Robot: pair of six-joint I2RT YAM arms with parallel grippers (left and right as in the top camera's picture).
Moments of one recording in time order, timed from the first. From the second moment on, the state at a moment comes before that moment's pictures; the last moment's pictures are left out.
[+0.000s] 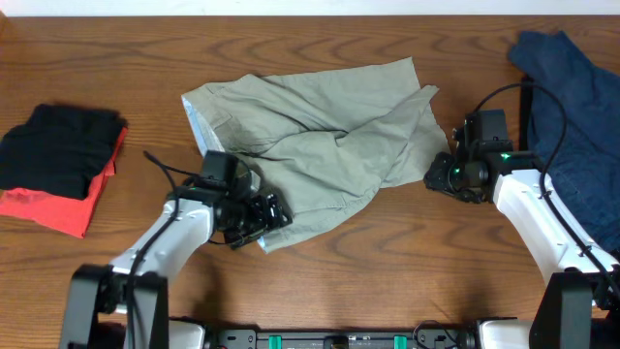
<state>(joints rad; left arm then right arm) -0.19 1.51 0.67 -0.56 0.54 -0.50 0.07 1.52 0.92 -0.64 -0.18 0.45</state>
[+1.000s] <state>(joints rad) 0.13 1.33 0.67 -0.82 0.47 -0.43 0.07 1.81 0.92 -0.14 -0.19 0.59</state>
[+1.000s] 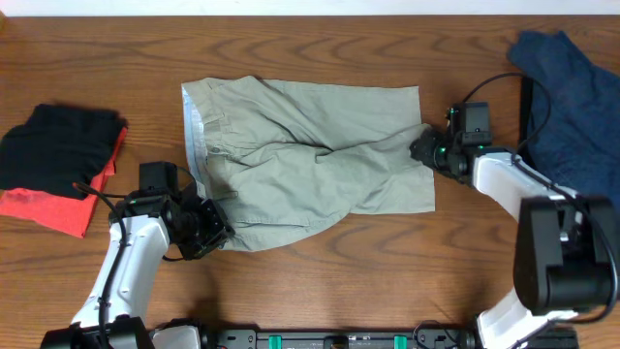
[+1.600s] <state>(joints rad) 0.13 1.33 0.67 -0.81 0.46 -0.43 0.04 1.84 0.92 0.01 -0.23 0.67</state>
